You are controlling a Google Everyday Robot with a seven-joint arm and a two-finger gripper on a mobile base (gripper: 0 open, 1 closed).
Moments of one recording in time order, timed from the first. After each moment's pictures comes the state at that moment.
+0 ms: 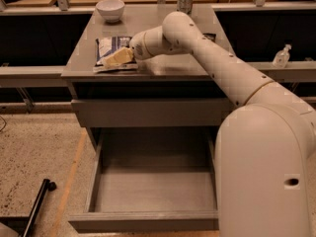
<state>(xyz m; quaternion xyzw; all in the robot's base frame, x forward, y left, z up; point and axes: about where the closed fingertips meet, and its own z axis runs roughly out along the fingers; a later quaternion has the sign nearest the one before) 0.805 0.123 0.845 -0.42 0.73 0.29 0.45</state>
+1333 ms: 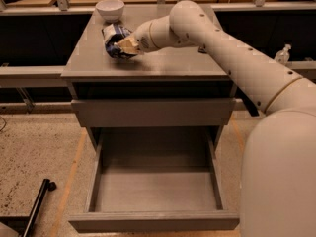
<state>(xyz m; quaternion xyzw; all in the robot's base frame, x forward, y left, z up) 0.783 0.100 0.890 -0.43 0.72 0.25 0.48</state>
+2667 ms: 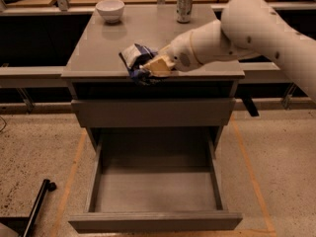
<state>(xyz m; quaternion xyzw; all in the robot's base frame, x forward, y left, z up) 0.630 0.013 0.906 -0.48 0.74 0.25 0.41</state>
